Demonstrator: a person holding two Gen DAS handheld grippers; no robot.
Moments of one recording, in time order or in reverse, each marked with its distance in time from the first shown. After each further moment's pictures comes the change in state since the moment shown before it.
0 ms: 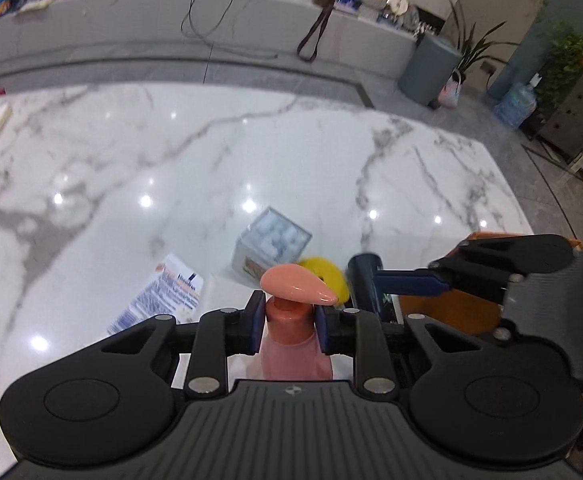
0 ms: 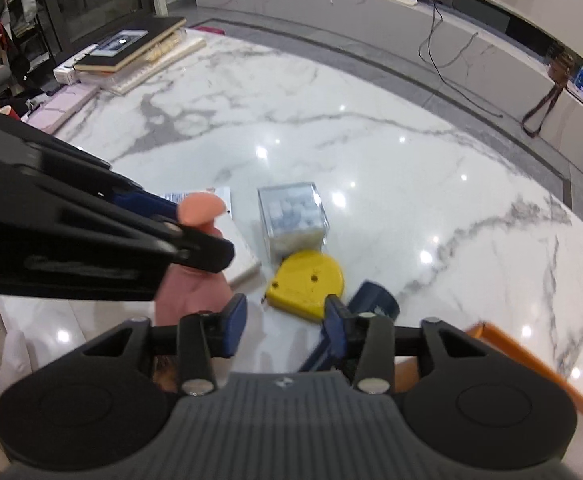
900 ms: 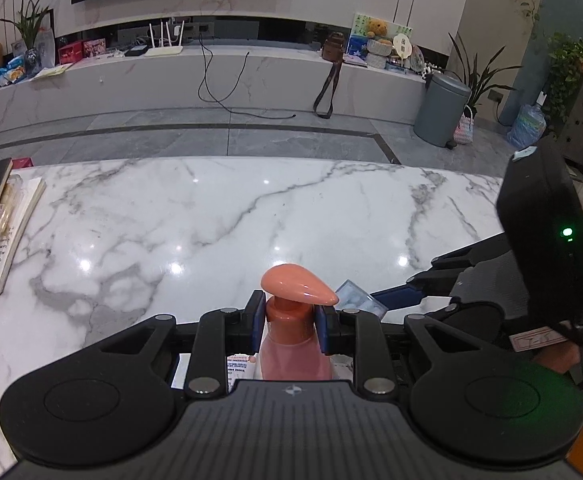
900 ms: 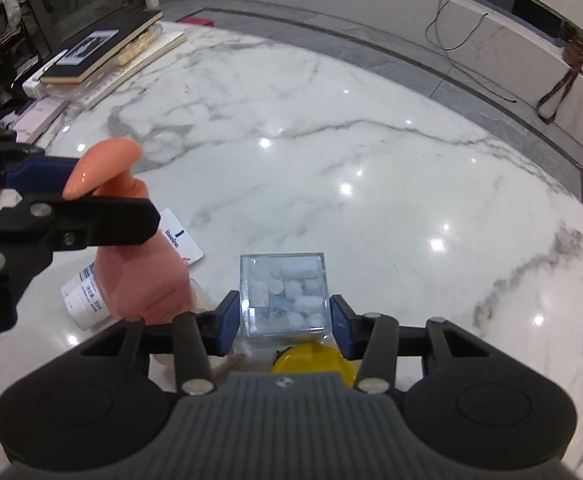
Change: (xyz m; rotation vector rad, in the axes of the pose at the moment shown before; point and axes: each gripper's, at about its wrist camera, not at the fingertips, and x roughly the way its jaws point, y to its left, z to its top) left arm -0.008 0.030 0.015 0.089 -0.173 0.083; right arm 0.069 -0.011 0.057 0.048 0.051 0.019
